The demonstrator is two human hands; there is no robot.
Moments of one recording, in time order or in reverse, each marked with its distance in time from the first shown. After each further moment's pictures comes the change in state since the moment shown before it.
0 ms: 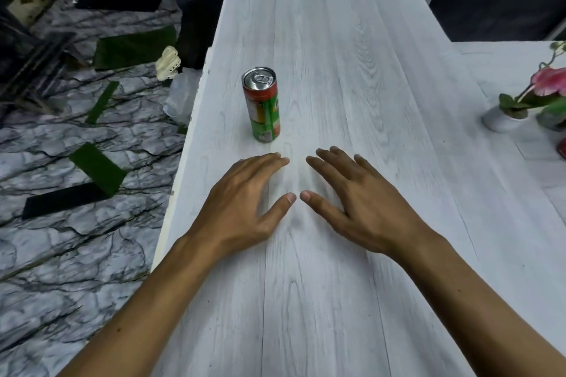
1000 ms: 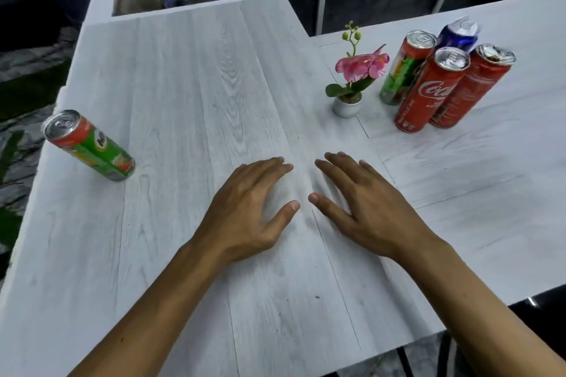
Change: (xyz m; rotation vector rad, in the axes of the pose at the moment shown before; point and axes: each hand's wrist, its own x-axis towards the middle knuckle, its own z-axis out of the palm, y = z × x) left_hand 0.071 0.172 0.104 -0.006 -0.144 0.218; right_hand -0.138 0.160 -0.049 0.053 0.150 0.269
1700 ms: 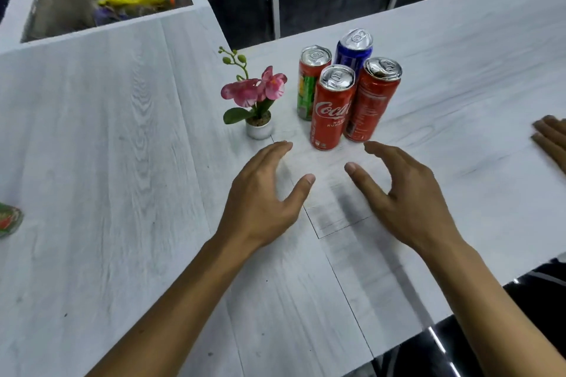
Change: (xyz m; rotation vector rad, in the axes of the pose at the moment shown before) left_hand 0.126 0.133 0.089 -0.190 0.144 -0.071; right_hand -0.042 0.162 -0.073 0.180 0.377 0.358
